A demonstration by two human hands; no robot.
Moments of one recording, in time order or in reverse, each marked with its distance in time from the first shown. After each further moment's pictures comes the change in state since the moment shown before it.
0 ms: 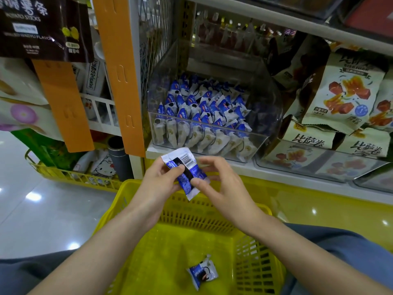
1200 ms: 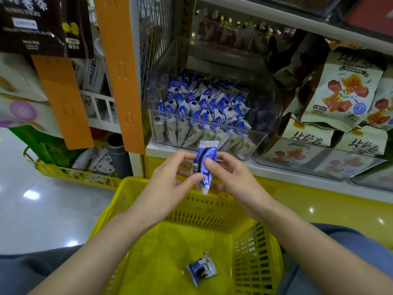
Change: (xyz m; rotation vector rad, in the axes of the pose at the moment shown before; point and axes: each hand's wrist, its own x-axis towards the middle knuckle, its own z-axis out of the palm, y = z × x) left_hand -0.006 -0.001 -0.003 0.614 -0.234 0.434; right_hand 0.007 -0.005 -0.017 0.640 -0.077 0.367
